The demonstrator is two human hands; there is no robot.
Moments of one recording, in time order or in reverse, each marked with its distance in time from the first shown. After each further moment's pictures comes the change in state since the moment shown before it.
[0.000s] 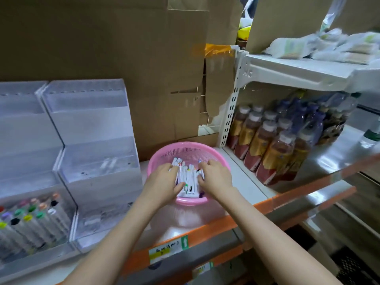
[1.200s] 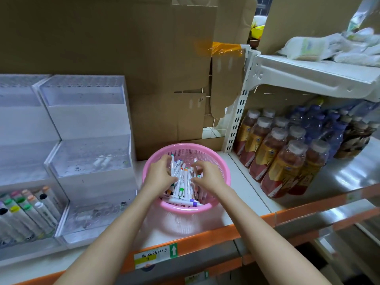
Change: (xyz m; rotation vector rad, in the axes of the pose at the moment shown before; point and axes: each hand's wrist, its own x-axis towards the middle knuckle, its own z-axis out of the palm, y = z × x) left_hand 0.034 0.005 0.012 -0.503 0.112 -0.410; right_hand 0.037 0.015 0.018 0.564 -0.090 -0.070
